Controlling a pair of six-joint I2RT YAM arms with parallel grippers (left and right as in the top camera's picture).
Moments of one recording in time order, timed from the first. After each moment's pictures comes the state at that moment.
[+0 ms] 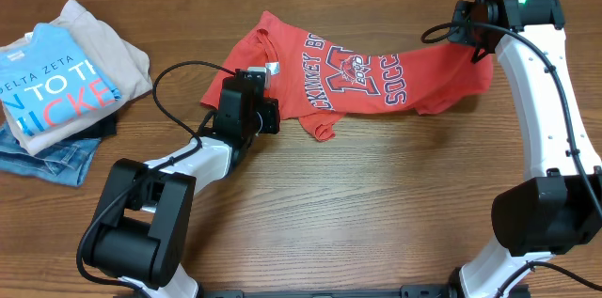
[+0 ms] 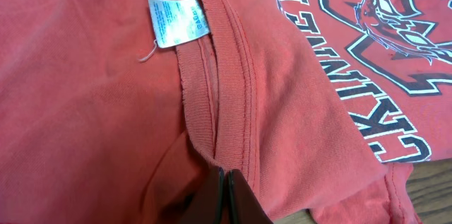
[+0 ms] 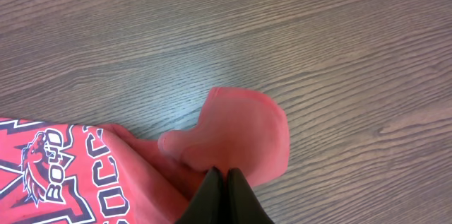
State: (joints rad) left arm -0.30 1.80 0.81 0.26 0.14 -0.27; right arm 0.04 1.88 1.91 -1.11 0.30 0.27
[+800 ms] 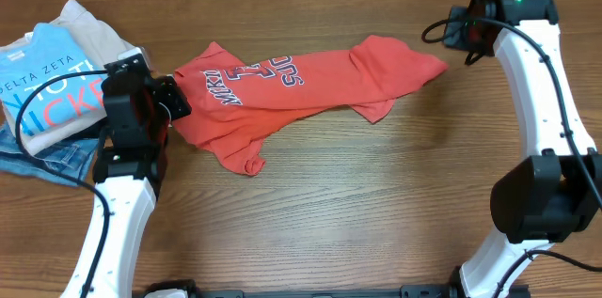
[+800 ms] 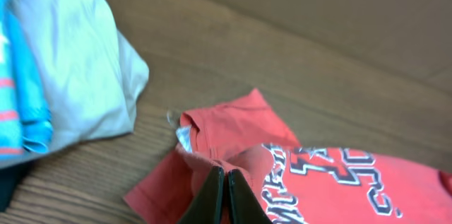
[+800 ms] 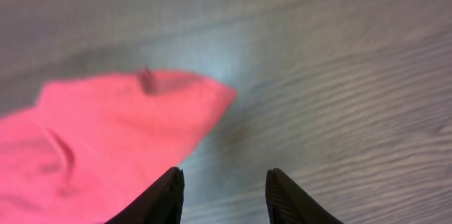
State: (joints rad) left arm 0.08 1.28 0.81 -0.10 0.00 -0.32; right arm 0.01 1.94 1.87 -1.08 0.15 0.25
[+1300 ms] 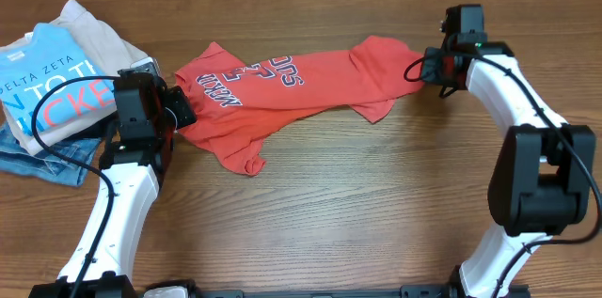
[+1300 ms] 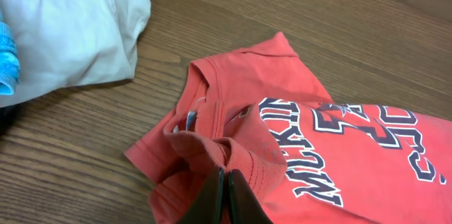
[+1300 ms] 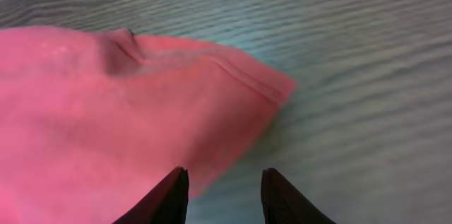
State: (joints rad) left arm 0.08 1.37 0.81 -0.16 0.01 -0.32; right arm 0.01 2.00 1.43 -0.54 0.06 0.23
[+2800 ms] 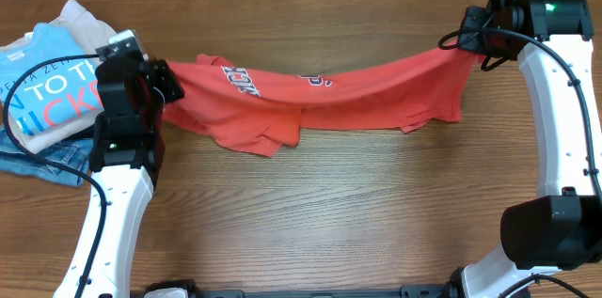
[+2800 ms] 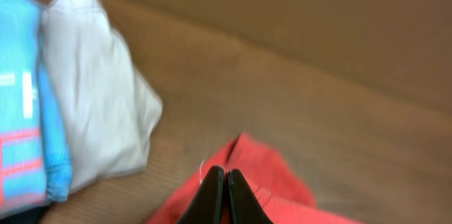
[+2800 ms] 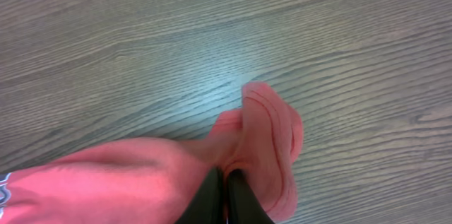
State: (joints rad) left arm 0.08 1.31 0.89 -0.02 -0.07 -0.28; right arm -0.02 1.80 1.88 -1.15 0.10 0.23
